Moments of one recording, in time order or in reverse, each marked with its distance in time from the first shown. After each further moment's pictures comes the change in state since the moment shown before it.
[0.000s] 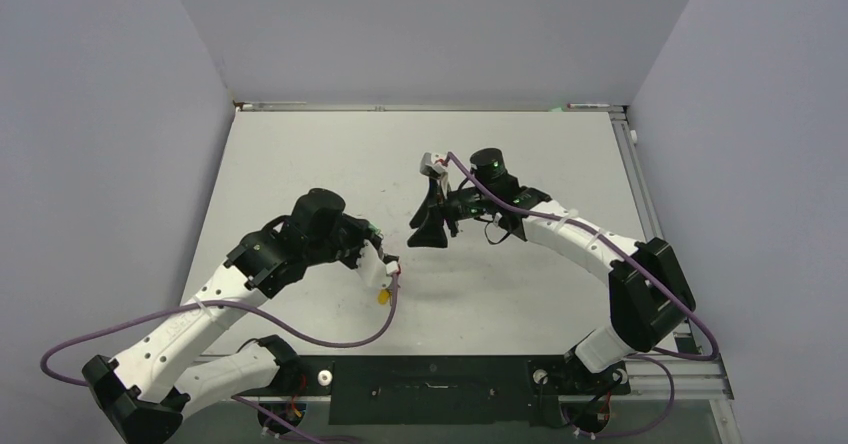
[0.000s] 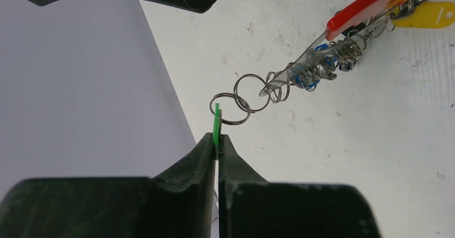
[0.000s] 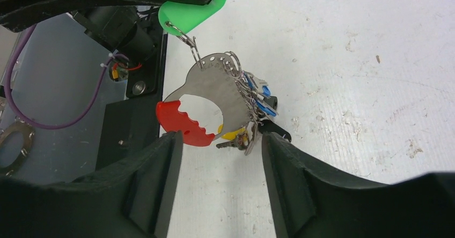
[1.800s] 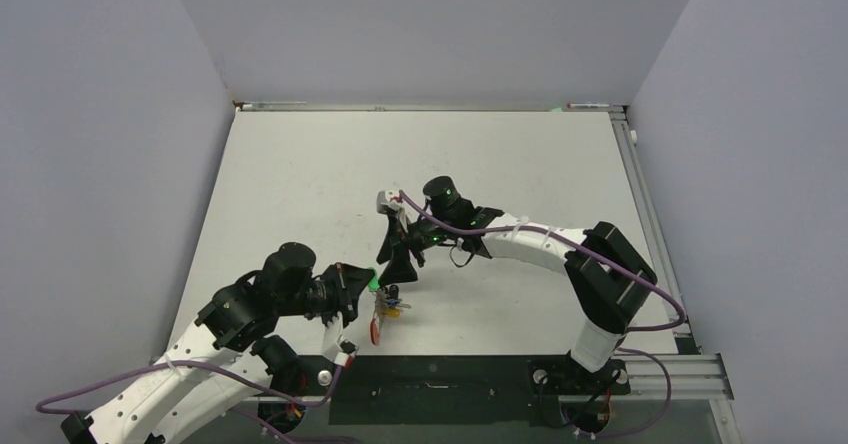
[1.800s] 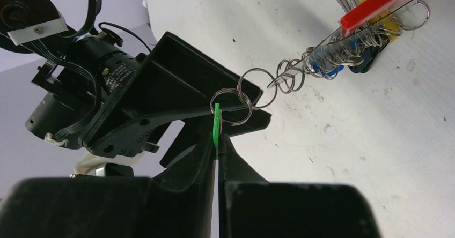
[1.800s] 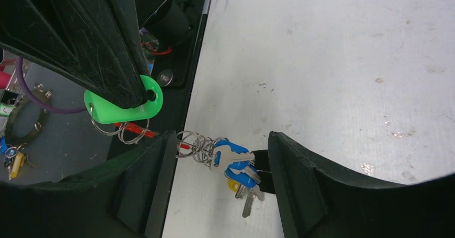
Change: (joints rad) left arm -0.040 -0.386 -0.331 -0.009 0.312 0.468; right arm 0.206 0.165 0.002 0.137 0.011 0.016
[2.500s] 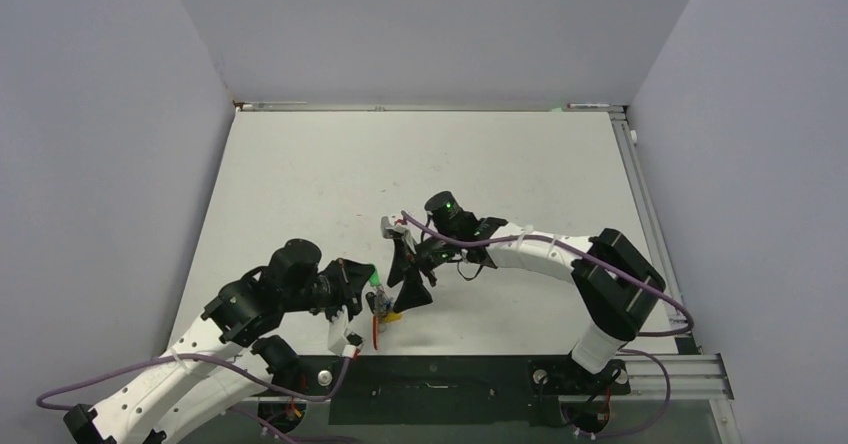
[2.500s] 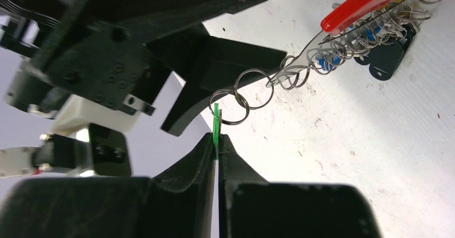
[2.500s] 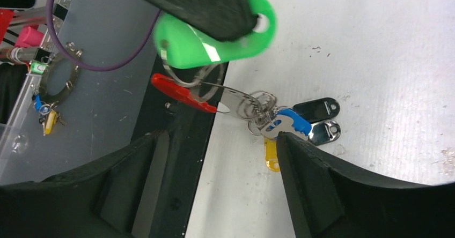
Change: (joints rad) left arm 0.000 0.034 0.001 0.022 -0.045 -0.032; right arm 0.036 -0.021 -0.067 -0.152 -0.080 -0.119
